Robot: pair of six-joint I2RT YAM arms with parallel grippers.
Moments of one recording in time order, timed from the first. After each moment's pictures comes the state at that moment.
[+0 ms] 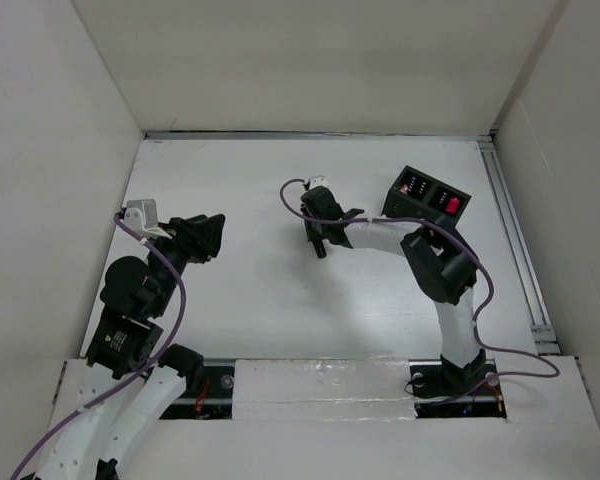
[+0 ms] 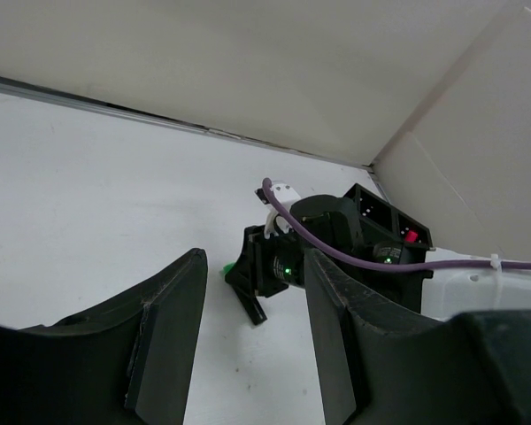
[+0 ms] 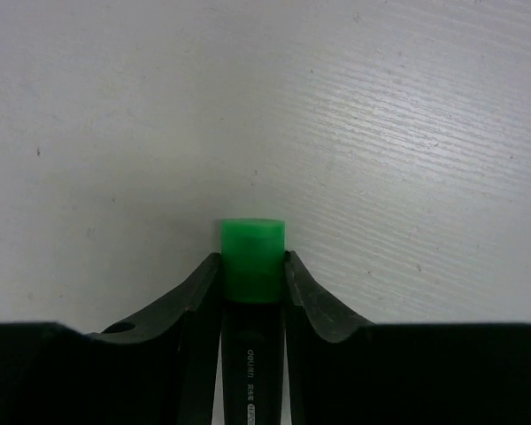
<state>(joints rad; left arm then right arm) -0.41 0.46 0.80 -0.29 -0.10 -0.49 0.72 2.07 1.38 -0.09 0.28 0.33</state>
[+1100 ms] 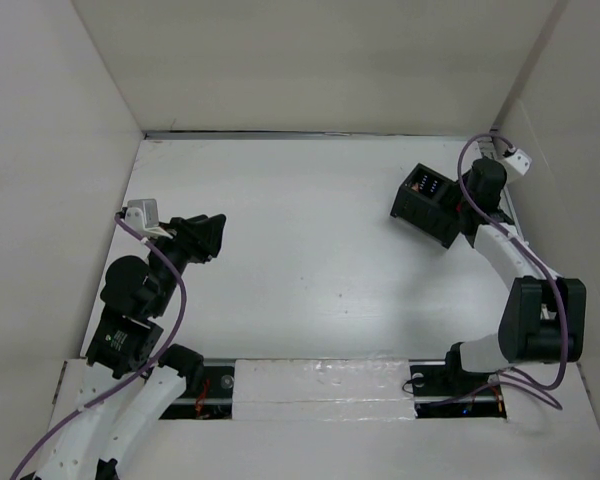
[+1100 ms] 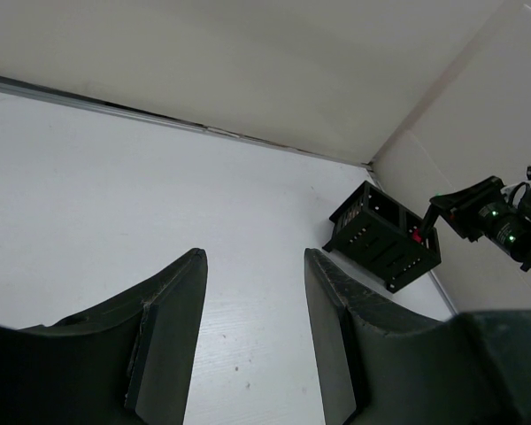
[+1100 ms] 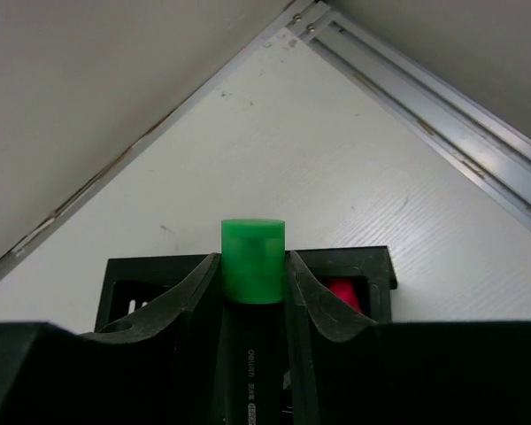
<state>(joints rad) -0.41 0.46 0.80 -0.29 -0.09 -0.49 -0.05 1.43 0.94 0.19 0.40 0.55</state>
